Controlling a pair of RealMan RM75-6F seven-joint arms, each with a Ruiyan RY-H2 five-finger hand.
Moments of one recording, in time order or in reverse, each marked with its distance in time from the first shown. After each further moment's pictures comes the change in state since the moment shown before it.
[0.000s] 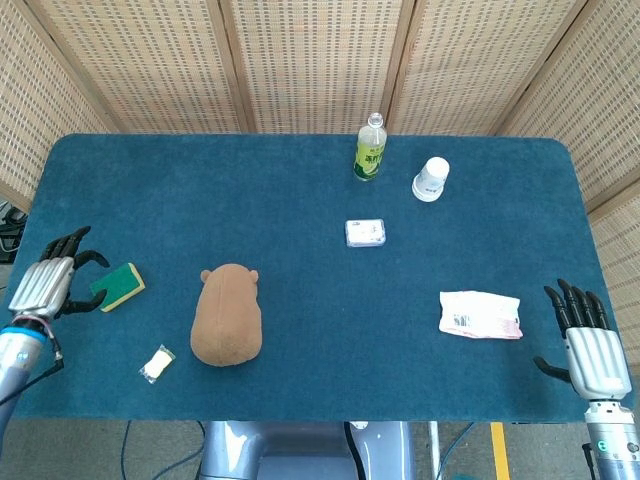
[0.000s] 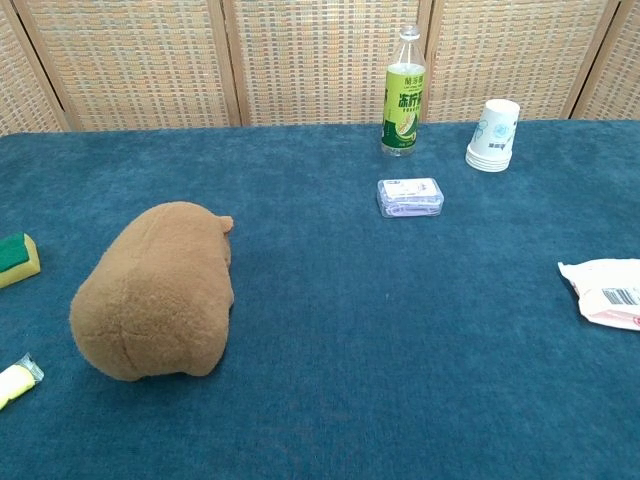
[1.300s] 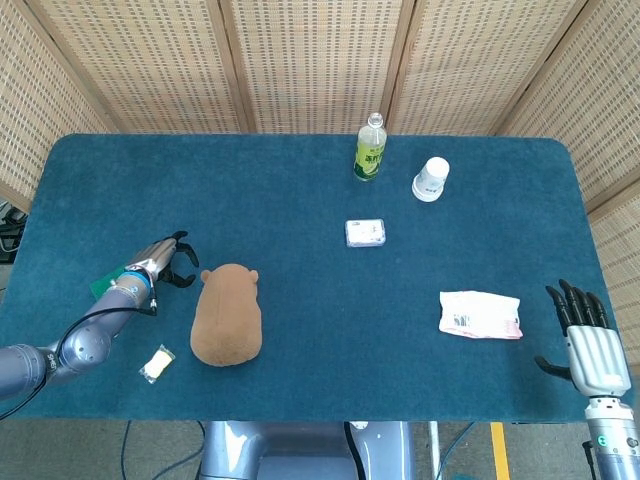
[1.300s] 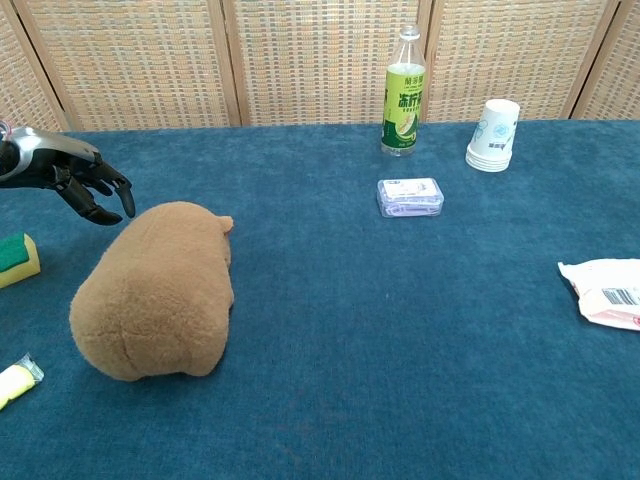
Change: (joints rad) left arm -0.620 -0.254 0.179 0.278 -0.771 -0.379 0.113; right arm 0.010 -0.011 0.005 0.031 0.034 -0.036 0.031
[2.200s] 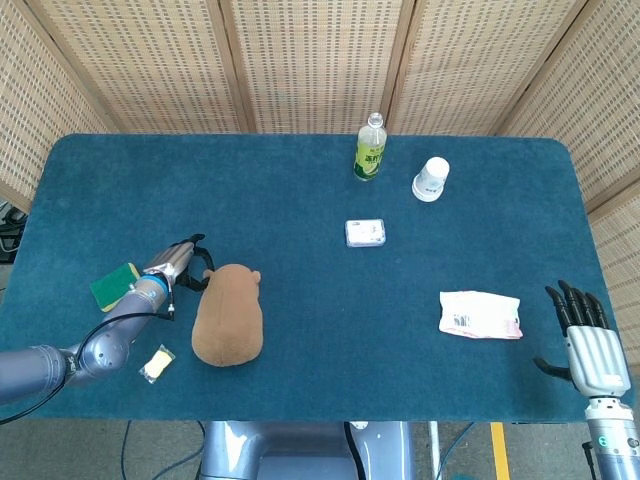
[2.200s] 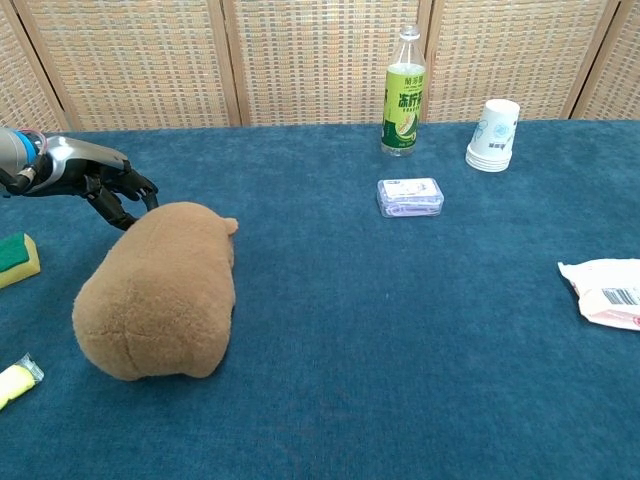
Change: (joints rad) left arm -0.038 -0.060 0.016 -0.012 0.019 0.059 -0.021; right arm 0.002 0.007 -0.003 -0.011 0.000 -0.008 0.014
